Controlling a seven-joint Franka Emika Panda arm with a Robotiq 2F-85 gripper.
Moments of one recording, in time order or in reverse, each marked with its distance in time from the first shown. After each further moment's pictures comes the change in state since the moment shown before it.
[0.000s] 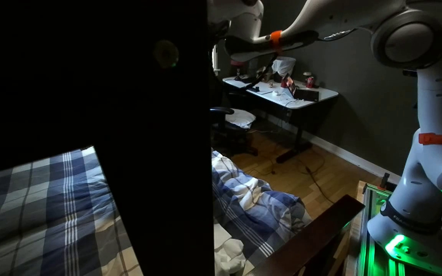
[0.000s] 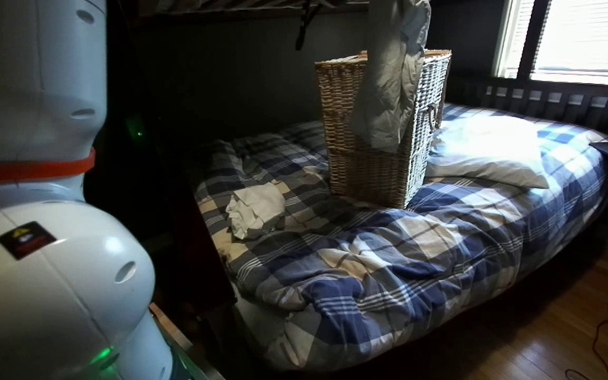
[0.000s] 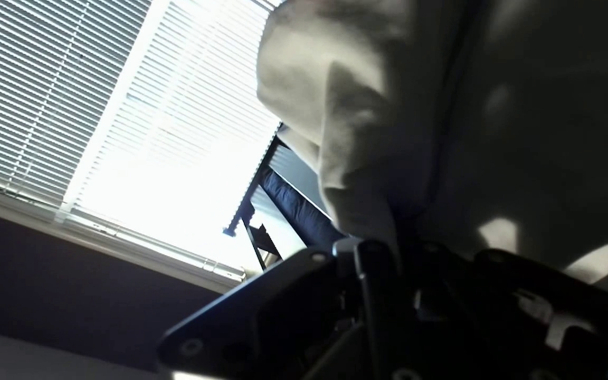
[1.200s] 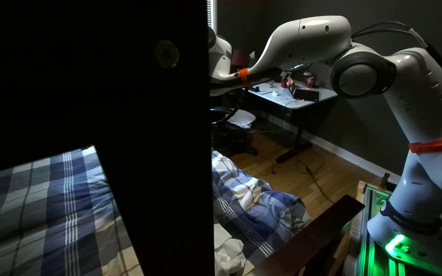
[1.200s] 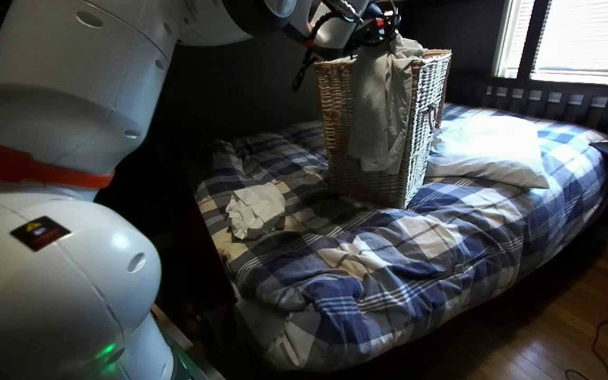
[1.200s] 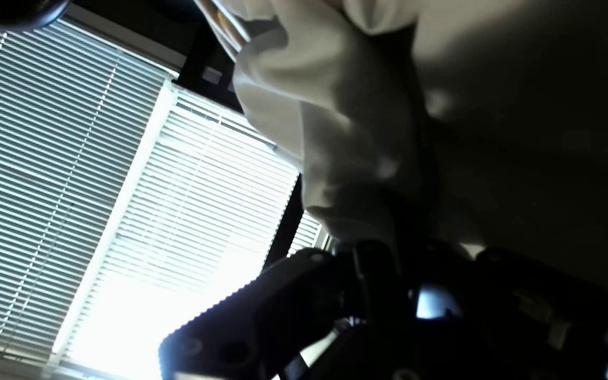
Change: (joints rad) arm 0.064 0.303 0.027 0.214 0.082 -0.225 0.110
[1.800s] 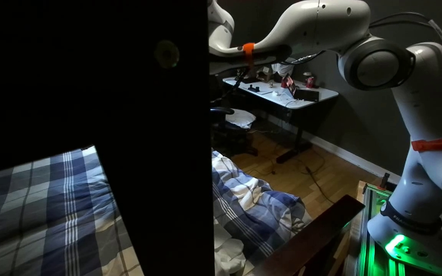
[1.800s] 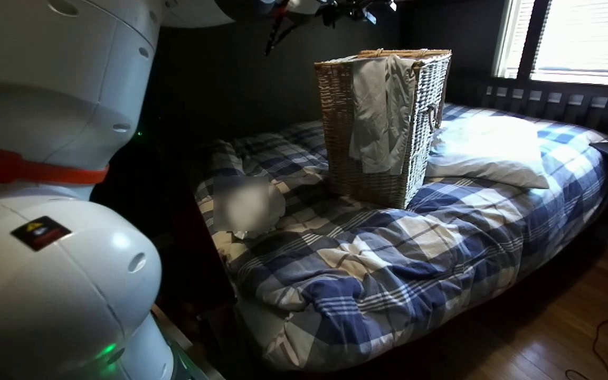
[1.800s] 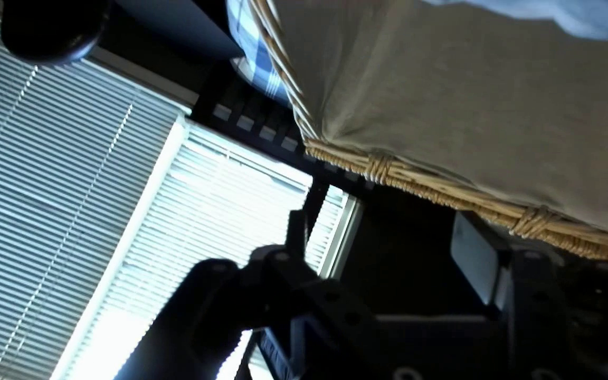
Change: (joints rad) arm 0.003 -0.087 0.112 0.054 0.142 -0.287 -0.199
